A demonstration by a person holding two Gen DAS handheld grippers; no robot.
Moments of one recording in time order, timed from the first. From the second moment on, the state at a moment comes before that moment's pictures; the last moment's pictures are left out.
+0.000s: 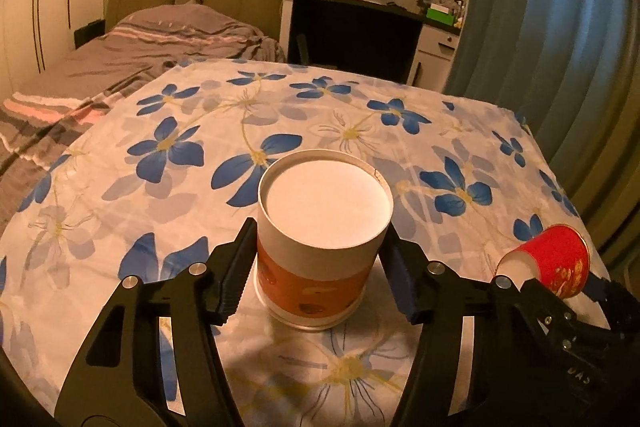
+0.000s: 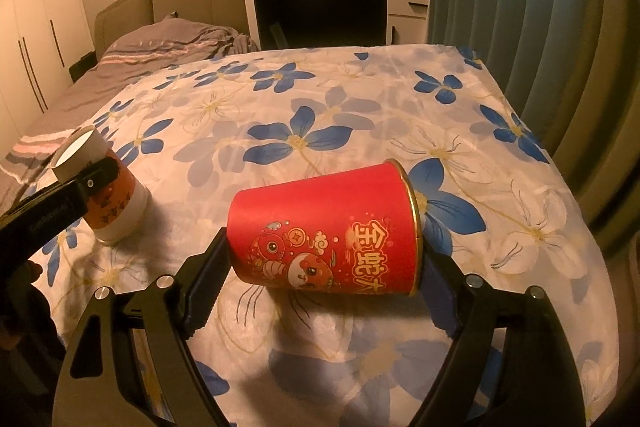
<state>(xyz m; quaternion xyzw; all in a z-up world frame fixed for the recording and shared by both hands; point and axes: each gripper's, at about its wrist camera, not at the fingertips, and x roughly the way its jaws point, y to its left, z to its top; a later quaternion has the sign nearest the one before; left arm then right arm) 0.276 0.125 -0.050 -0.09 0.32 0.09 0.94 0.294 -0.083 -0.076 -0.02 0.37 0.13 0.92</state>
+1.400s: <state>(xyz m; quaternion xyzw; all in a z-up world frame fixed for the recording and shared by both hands) 0.120 -0.001 -0.014 -0.04 0.27 0.00 0.96 0.121 -0.220 -0.035 0.05 0.29 0.12 0.95</state>
